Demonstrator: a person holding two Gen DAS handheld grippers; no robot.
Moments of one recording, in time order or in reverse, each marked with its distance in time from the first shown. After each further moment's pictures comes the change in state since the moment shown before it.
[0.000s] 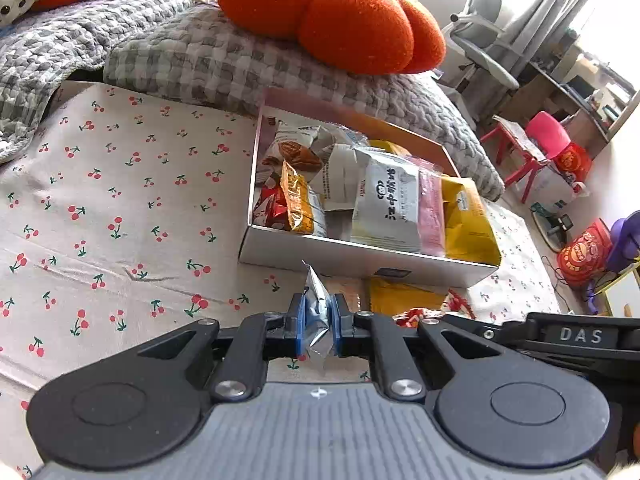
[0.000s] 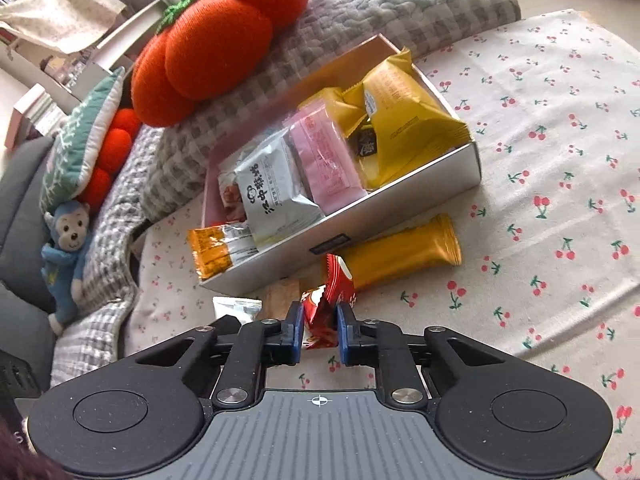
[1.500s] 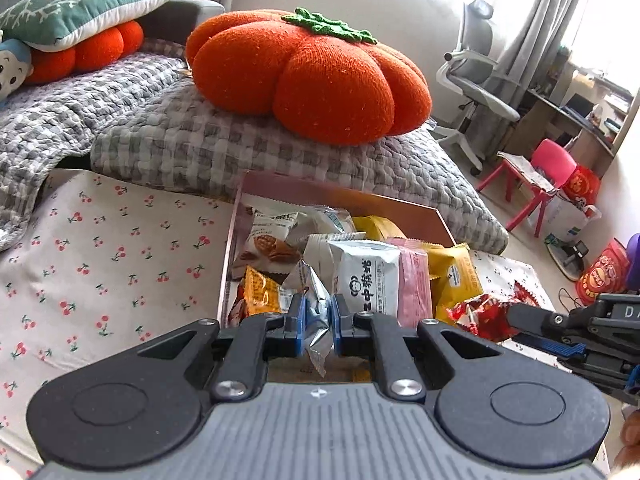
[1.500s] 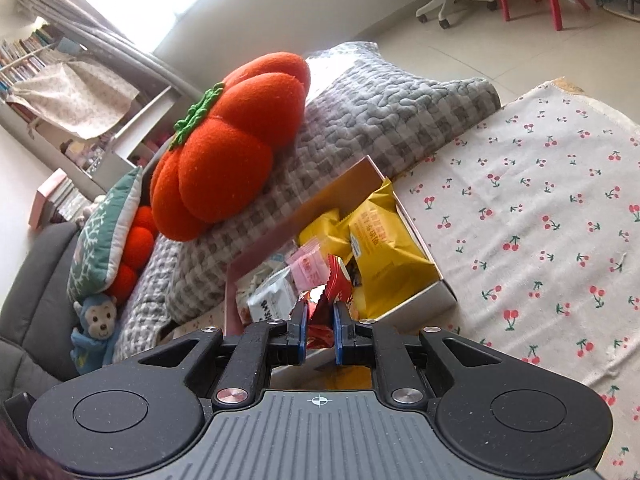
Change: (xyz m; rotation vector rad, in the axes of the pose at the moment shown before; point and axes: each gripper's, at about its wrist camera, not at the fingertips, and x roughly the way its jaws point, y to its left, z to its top) left arm 0.012 -0.034 0.032 0.063 -0.180 0.072; right arm -0.033 -0.024 0.045 0.070 -0.236 0.075
